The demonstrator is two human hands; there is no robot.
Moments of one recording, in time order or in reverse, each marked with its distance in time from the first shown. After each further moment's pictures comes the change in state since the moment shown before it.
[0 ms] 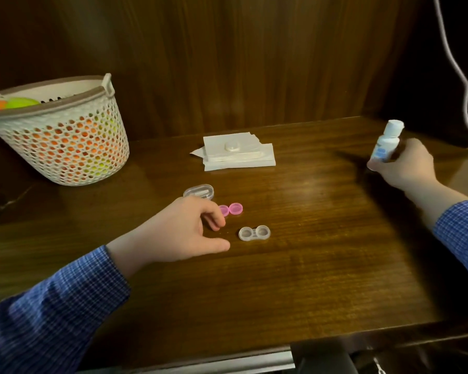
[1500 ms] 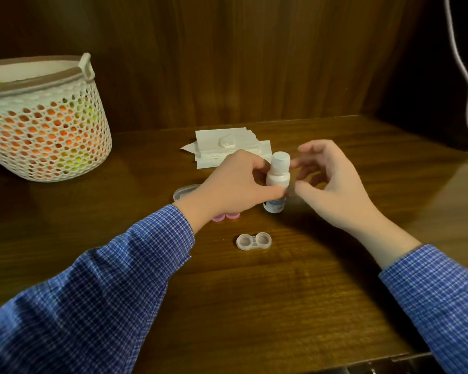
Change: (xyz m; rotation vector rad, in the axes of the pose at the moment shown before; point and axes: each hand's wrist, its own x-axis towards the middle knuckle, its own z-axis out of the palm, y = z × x) left_hand 0.094 0.056 0.010 -0.224 0.172 0.140; right_hand -0.124 -0.071 0.044 0.367 -0.360 -0.623
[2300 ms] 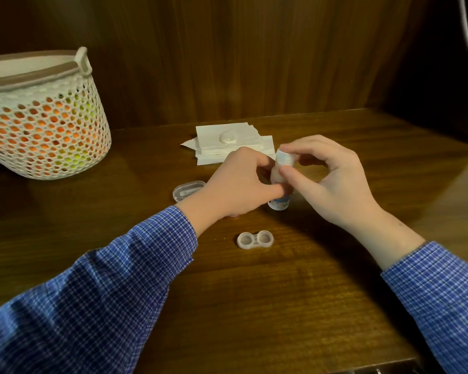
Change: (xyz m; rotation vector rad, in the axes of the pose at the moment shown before) left_hand 0.001 -0.002 0.005 0.019 0.009 0.034; right_hand 0.005 -0.010 0.008 -0.151 0.091 -0.289
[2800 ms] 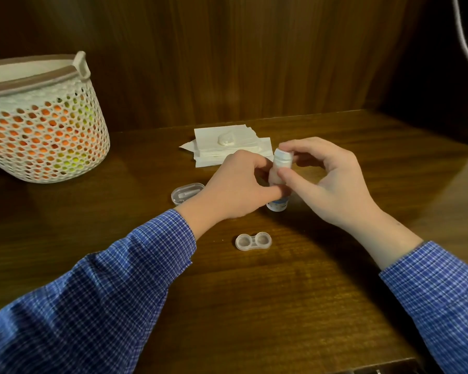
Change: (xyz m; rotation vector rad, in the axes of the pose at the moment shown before) left_hand 0.003 -0.005 0.004 0.033 0.021 0.031; right_hand 0.000 -0.001 -0.002 0.022 -0.014 0.046
